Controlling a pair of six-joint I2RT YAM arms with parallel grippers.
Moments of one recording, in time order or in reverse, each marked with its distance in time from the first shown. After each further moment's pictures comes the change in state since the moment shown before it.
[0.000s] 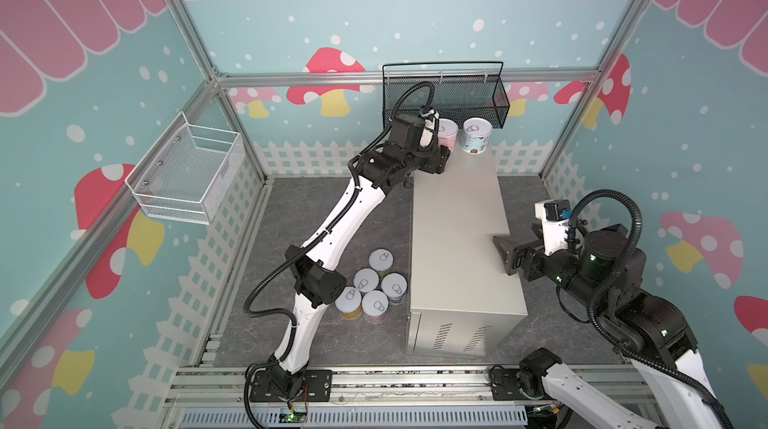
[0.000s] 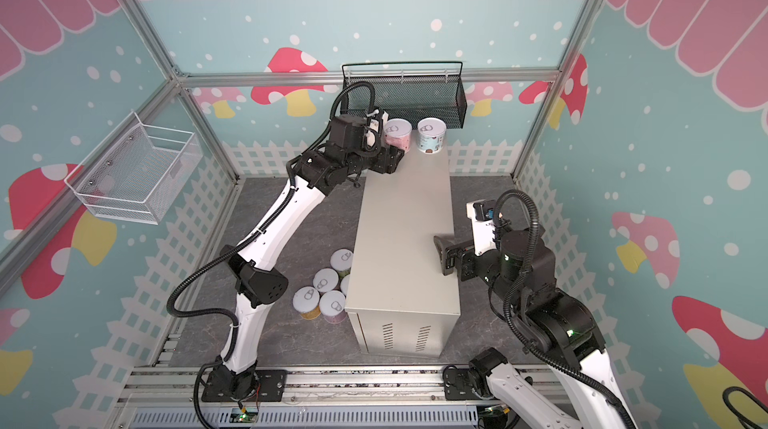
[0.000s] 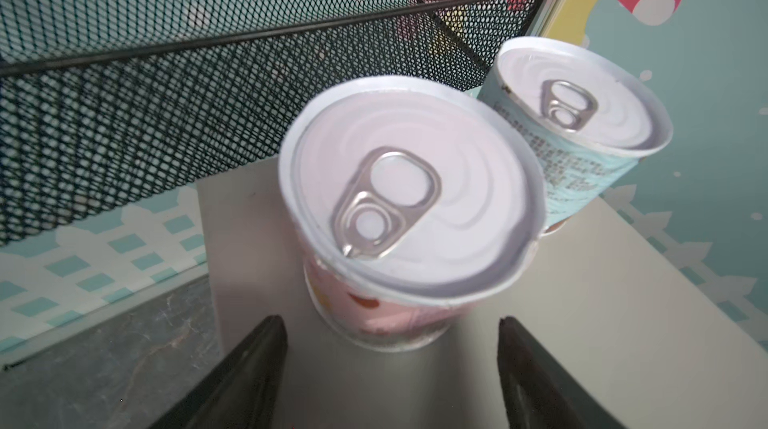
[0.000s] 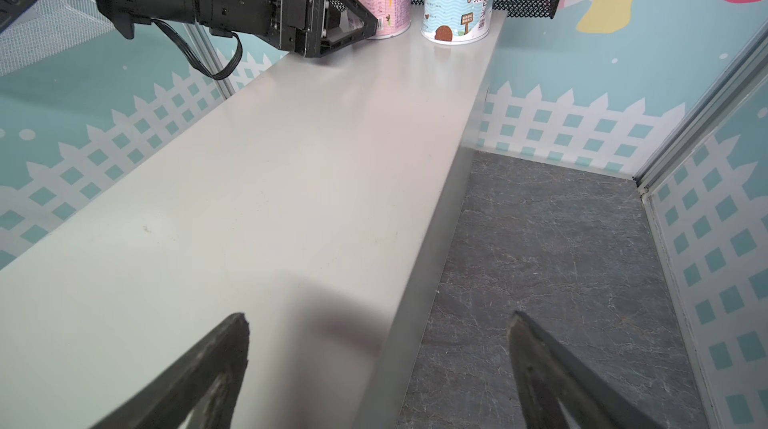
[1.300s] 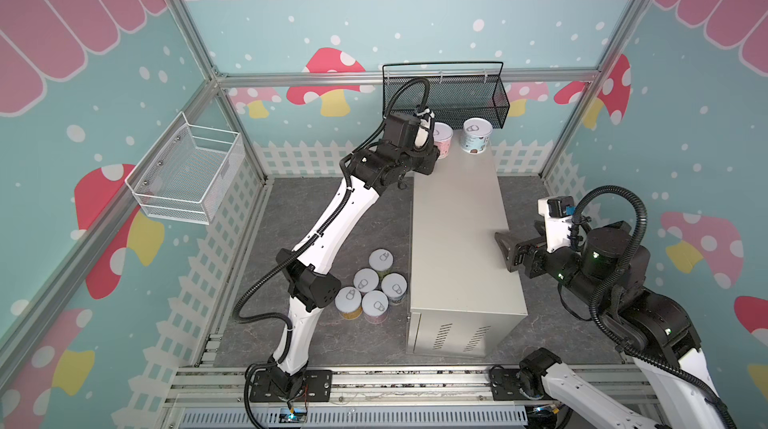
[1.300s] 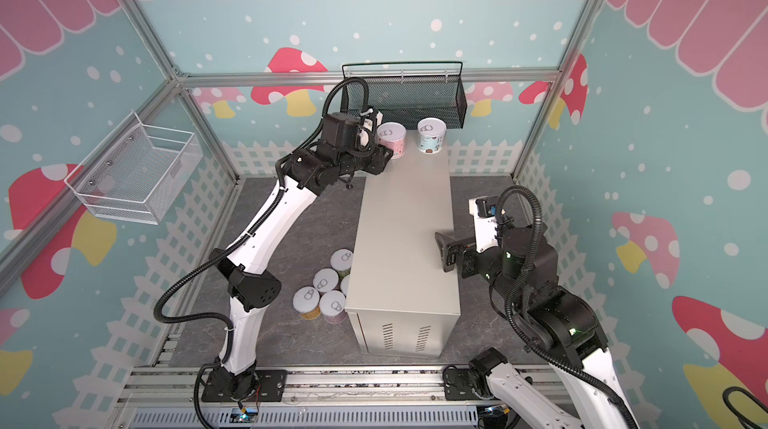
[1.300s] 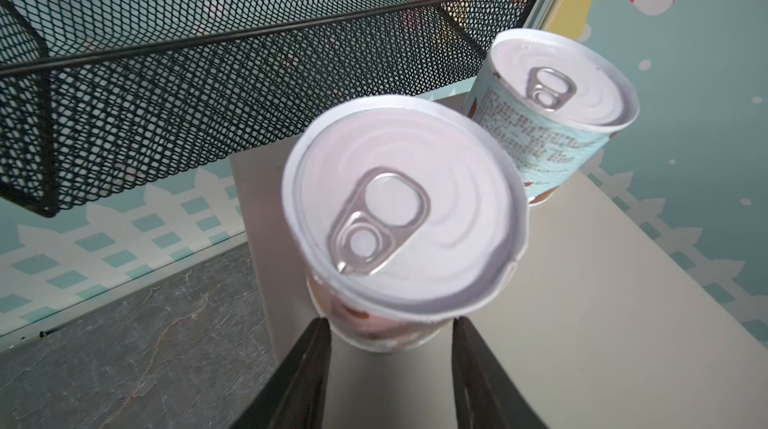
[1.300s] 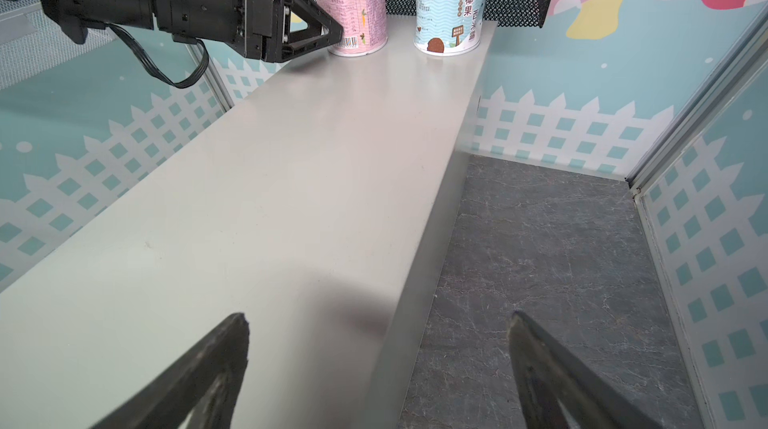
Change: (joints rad) left arm 0.002 -0.042 0.000 -0.077 -0.007 0.002; right arm 0.000 0.019 0.035 -0.008 0.020 0.010
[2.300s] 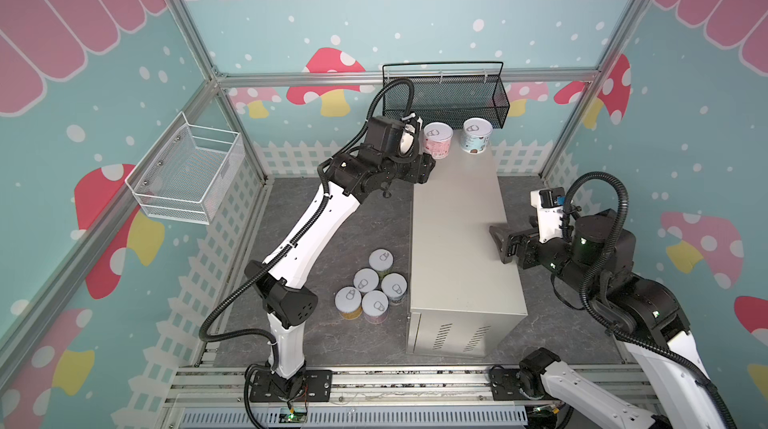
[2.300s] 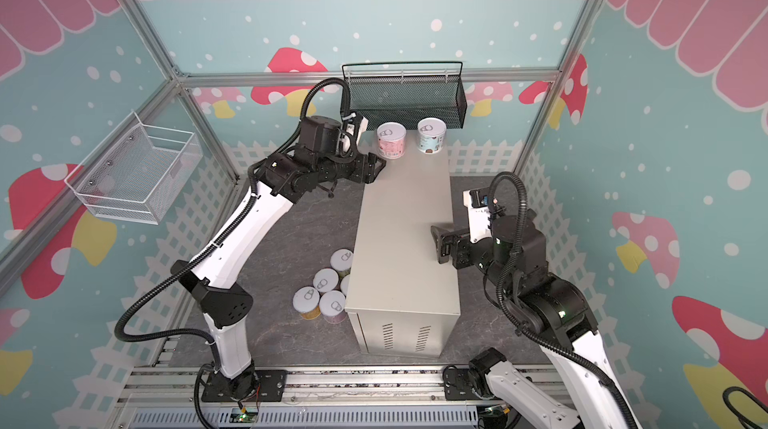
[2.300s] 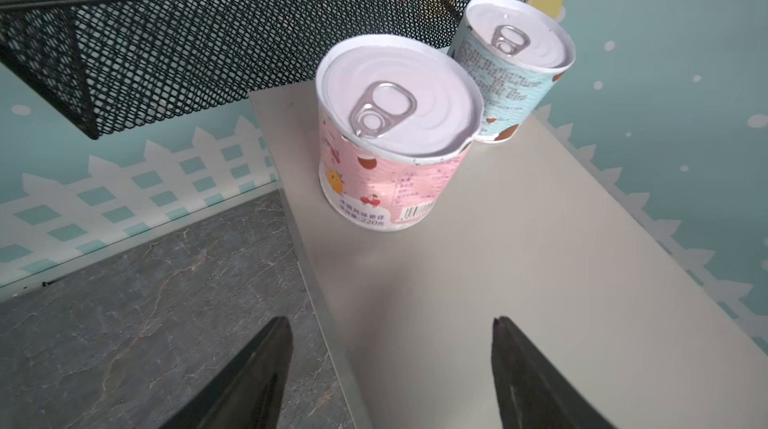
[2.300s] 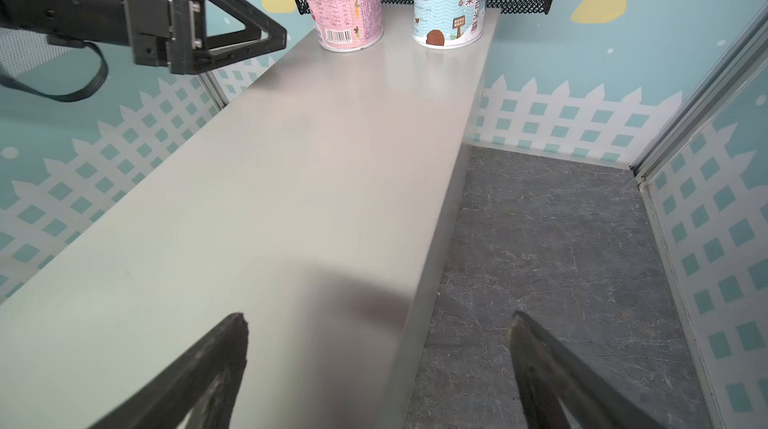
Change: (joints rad) left arm 0.010 -0.218 -0.261 -0.001 0.051 -0.026; right arm 0.000 0.057 0.041 -0.008 0.008 0.025
